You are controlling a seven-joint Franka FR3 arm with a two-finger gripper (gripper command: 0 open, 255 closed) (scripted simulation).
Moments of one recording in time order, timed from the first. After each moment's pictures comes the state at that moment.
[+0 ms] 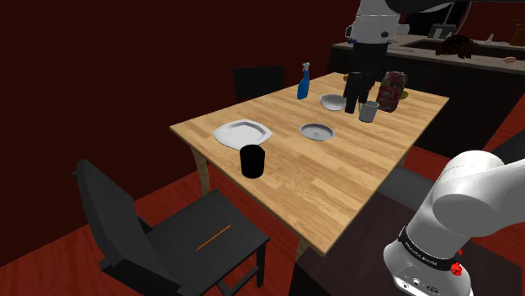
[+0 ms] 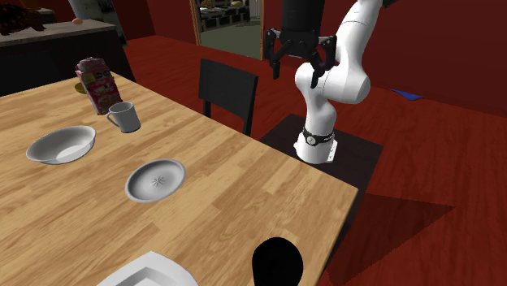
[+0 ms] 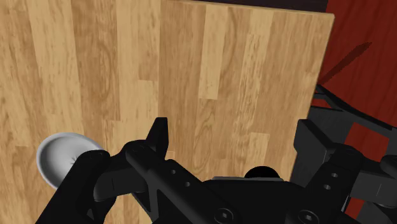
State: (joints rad) arm -0.01 -0.79 0.02 -2.35 0.01 1.51 -0.08
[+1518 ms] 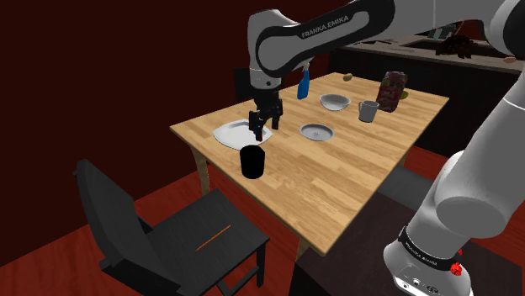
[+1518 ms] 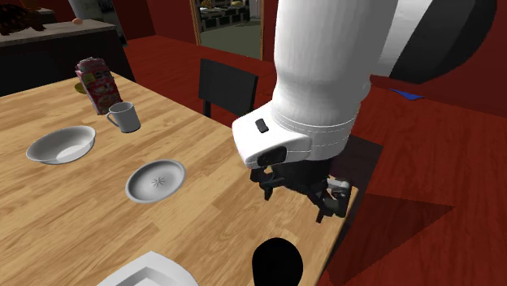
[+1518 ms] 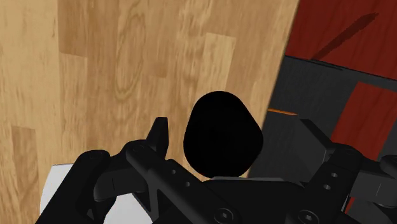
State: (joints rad) arm 0.06 -0.06 0.19 -2.04 0.01 1.91 0.08
